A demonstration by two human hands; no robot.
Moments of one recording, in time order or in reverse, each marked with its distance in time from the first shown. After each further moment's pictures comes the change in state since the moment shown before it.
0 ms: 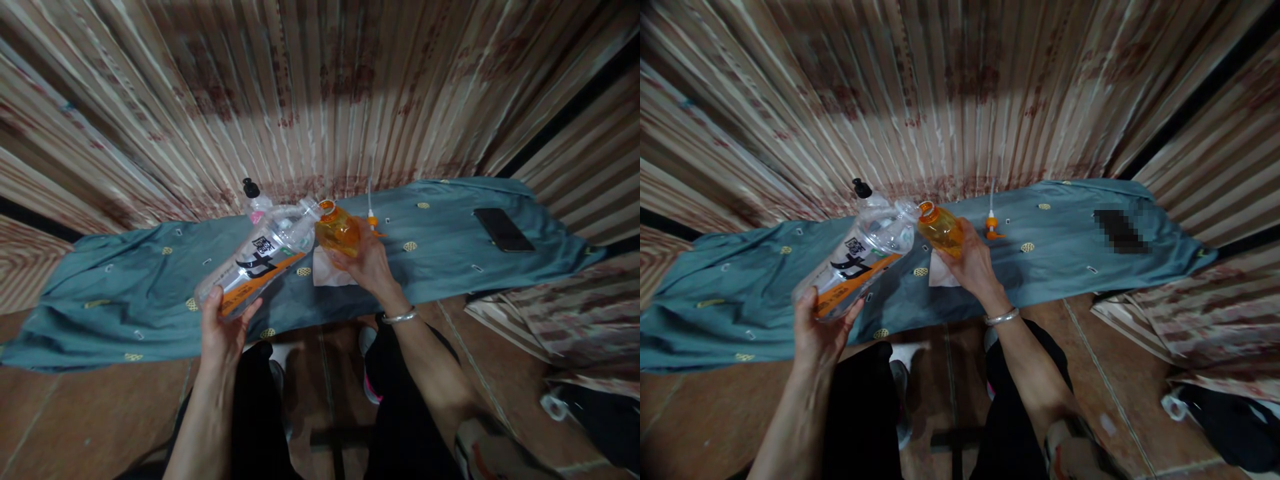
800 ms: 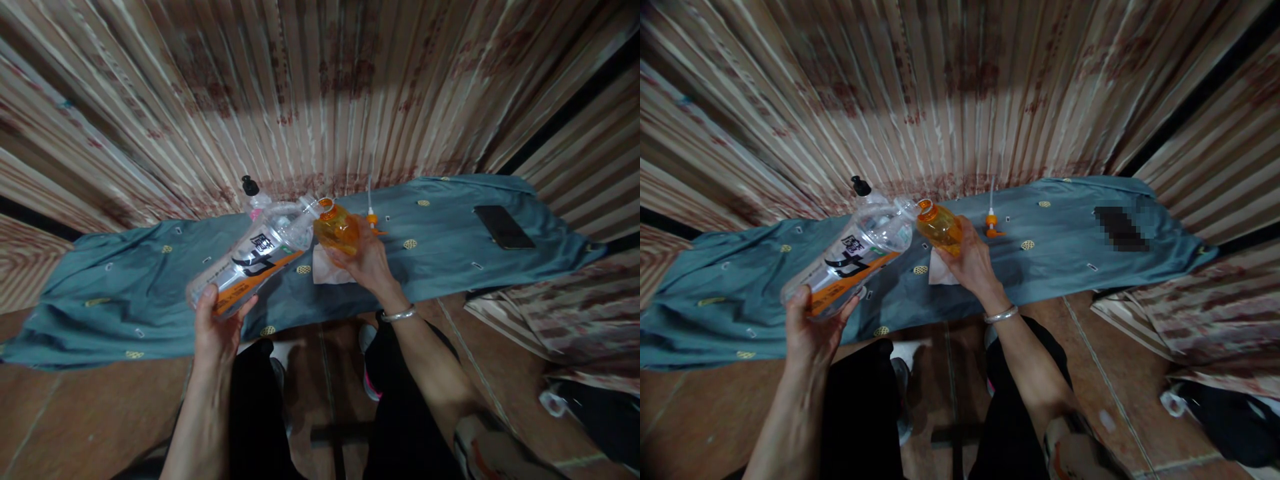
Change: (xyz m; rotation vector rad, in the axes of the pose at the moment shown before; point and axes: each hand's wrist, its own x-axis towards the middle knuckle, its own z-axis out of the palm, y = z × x) left_hand -0.009 0.012 0.018 0.050 0.037 0.067; right_hand 0.000 -0.001 -0.001 -0.057 -0.020 0.023
